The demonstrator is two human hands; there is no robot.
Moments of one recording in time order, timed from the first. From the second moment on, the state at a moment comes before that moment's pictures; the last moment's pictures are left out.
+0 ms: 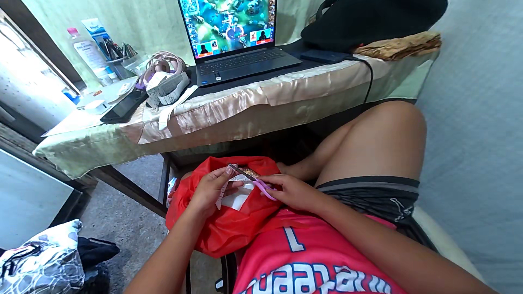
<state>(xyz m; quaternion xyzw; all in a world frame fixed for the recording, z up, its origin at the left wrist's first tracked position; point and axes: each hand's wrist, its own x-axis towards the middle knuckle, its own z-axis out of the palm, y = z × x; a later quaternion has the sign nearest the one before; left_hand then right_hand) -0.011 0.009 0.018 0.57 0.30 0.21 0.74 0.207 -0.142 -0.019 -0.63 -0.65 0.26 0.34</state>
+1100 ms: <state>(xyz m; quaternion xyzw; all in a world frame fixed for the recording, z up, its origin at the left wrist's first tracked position) -0.011 0.009 0.017 0.55 0.29 0.20 0.76 0.212 -0.141 -0.019 -0.61 -0.67 0.26 0.34</state>
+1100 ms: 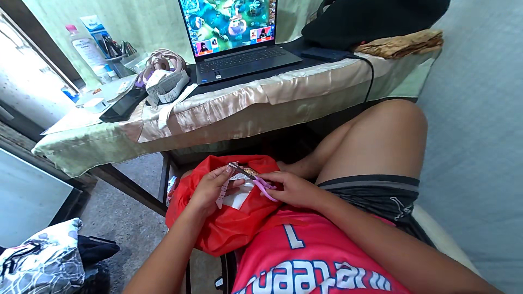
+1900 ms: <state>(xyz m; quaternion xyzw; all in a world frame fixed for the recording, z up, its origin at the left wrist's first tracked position) -0.011 0.008 0.020 0.54 0.29 0.20 0.76 0.211 -0.142 -0.019 -0.60 -0.65 0.30 0.37</state>
